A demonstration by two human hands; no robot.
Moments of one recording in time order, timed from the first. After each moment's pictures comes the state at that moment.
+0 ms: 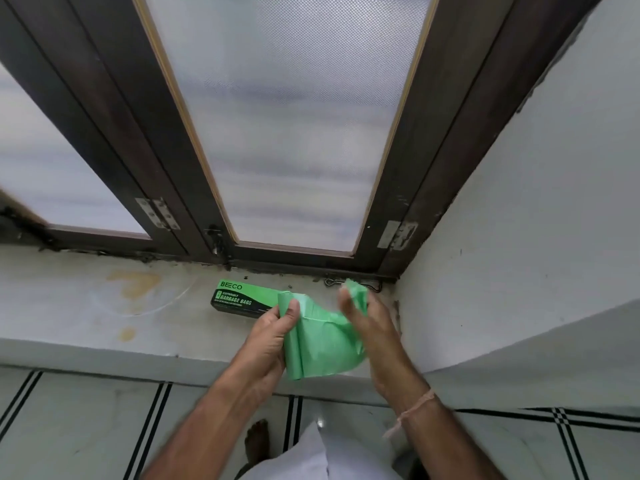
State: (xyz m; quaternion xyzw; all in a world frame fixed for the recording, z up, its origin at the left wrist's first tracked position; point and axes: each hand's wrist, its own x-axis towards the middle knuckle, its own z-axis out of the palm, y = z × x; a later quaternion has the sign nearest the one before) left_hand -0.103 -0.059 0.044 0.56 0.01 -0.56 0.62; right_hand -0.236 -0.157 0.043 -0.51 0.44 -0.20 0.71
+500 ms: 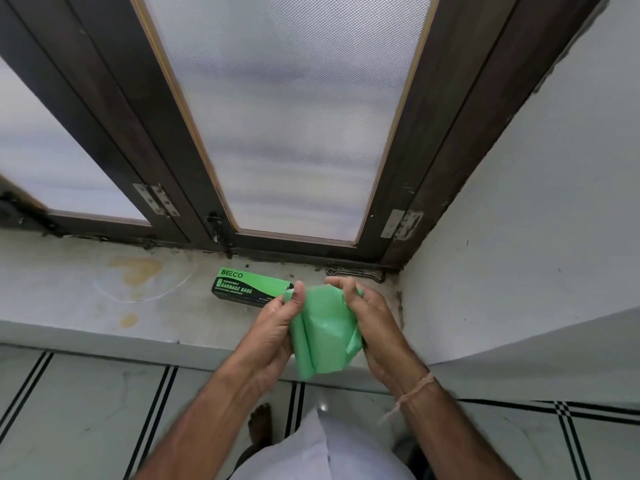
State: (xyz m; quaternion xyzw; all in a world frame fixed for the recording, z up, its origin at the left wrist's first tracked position) left_hand -0.107 -0.062 0.048 0.54 -0.04 -0.58 0.61; right_hand -0.229 -0.166 0.035 -0.52 0.42 -0.19 0.72
